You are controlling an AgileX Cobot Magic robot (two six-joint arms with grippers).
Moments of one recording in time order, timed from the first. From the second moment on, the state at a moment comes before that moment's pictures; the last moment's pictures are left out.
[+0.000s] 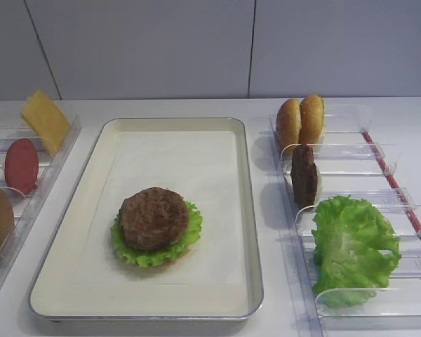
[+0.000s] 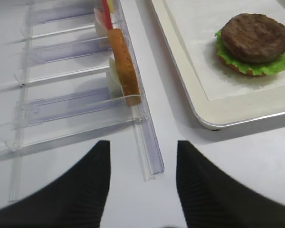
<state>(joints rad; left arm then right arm) -0.21 -0.02 -0.48 0.06 1.18 -0.05 0.45 0.43 -0.82 -0.02 1.27 0.08</state>
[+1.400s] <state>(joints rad) -0.21 -0.02 -0.48 0.05 1.18 -0.05 -0.13 -0.02 -0.47 0.10 1.15 -0.14</state>
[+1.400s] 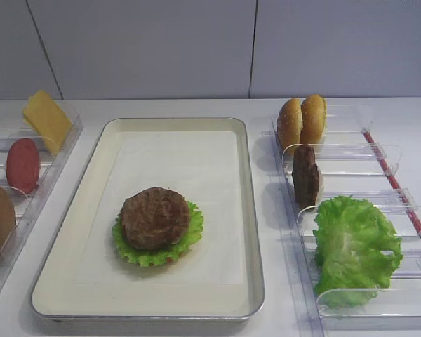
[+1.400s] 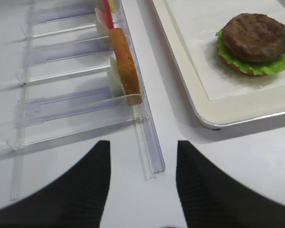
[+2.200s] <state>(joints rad) -0.21 -0.02 -0.48 0.05 1.18 -0.05 -0.12 -0.02 -0.47 0.13 1.15 -0.18</state>
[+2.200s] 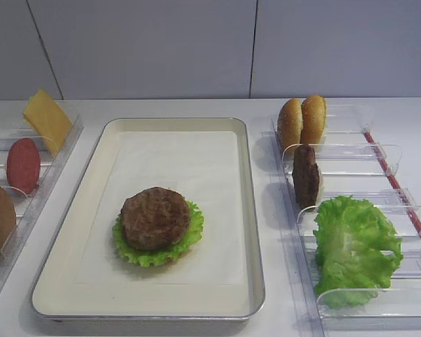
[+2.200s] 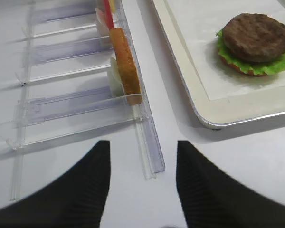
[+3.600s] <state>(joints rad) -0.21 -0.02 -0.48 0.05 1.18 -0.05 -0.12 -0.02 -0.47 0.13 1.15 -0.18</state>
